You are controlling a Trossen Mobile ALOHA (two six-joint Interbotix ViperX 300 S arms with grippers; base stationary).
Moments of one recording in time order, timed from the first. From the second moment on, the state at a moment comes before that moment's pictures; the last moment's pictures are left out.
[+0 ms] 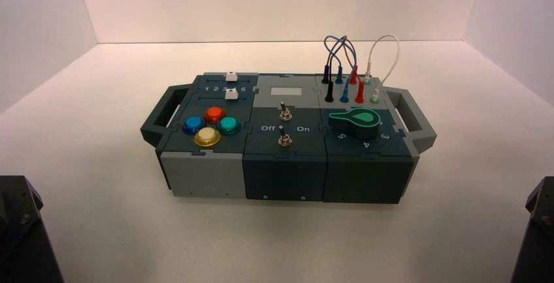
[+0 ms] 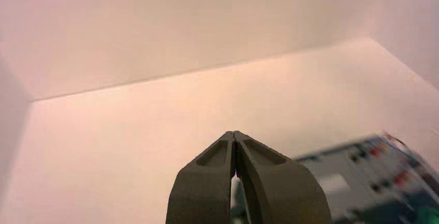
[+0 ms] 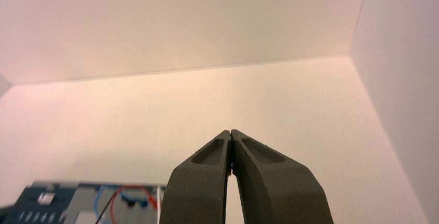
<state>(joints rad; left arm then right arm) -0.36 -0.91 1.04 -0.03 0.32 -0.01 0.05 -0.95 1.08 0.13 0.35 0.02</state>
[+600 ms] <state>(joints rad) -0.55 -0.82 1.02 -0.03 0.44 -0.01 0.27 -0.78 0.99 0.13 0.69 0.00</state>
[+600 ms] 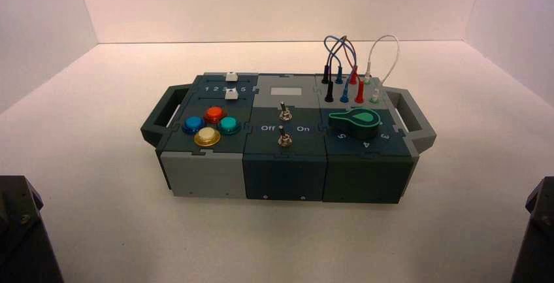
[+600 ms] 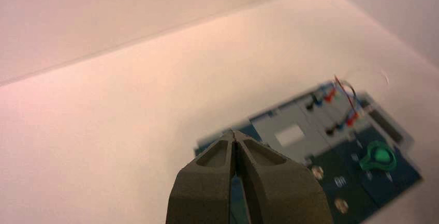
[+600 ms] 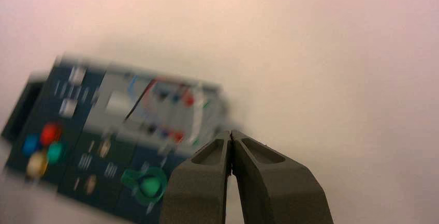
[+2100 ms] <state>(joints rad) -0.83 -0.52 0.98 -0.03 0.61 0.01 0.67 -0.10 0.82 0.13 0.67 -0.01</state>
